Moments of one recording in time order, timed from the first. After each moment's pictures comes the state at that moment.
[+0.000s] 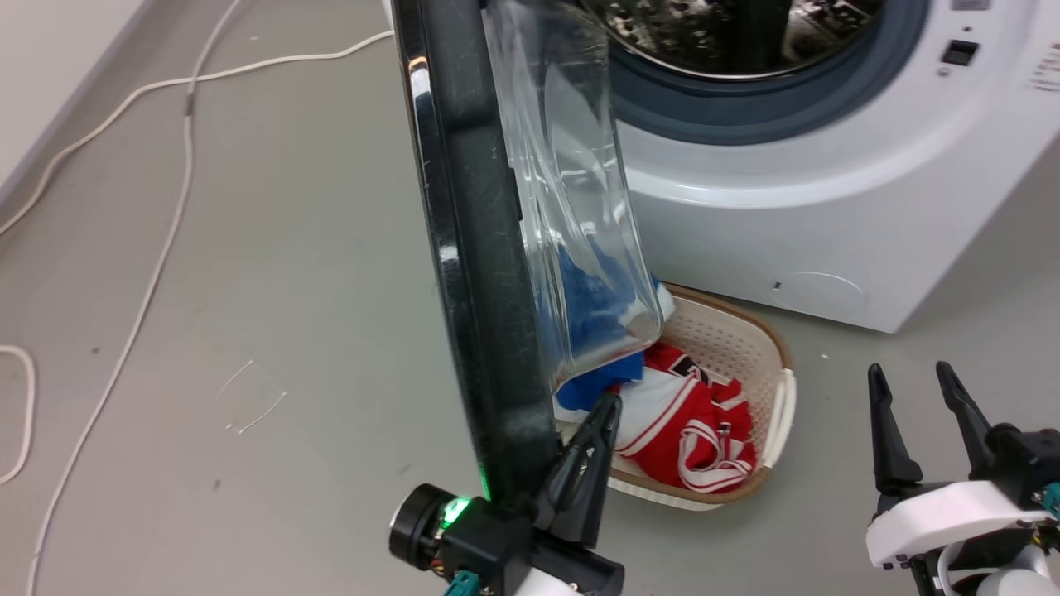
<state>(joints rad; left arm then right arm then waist) -0.14 0.11 -0.71 -0.06 -0.35 0.27 -0.26 -0.05 -0.08 -0.09 0.11 0.10 0.13 -0.15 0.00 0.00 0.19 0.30</state>
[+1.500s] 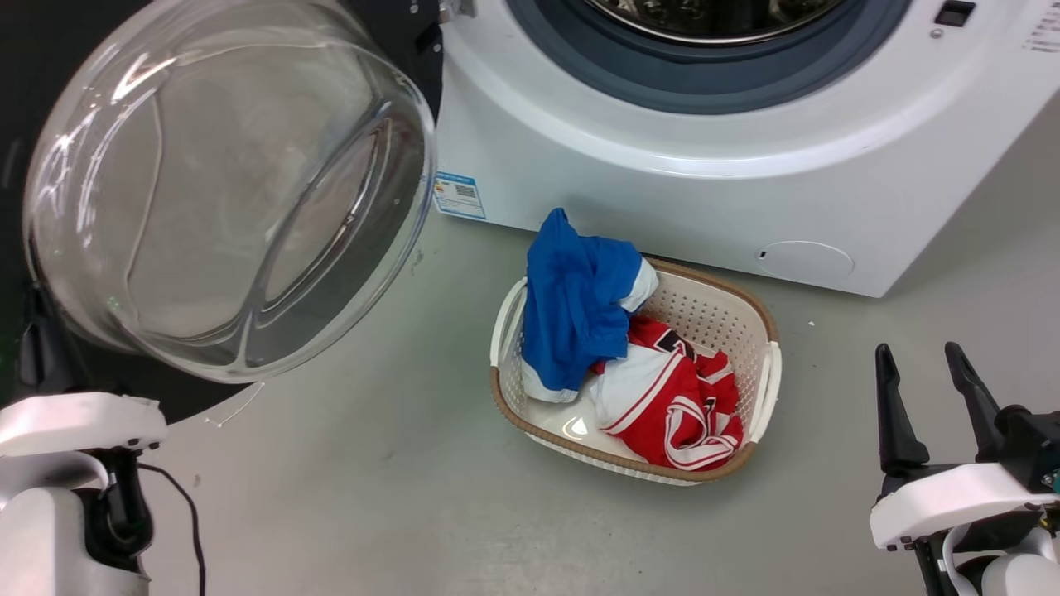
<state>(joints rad) -0.29 0.27 0.20 0.28 -0.45 0.09 -0.26 -0.06 -0.08 -0.10 0.07 0.10 0.13 -0.12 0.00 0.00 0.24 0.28</state>
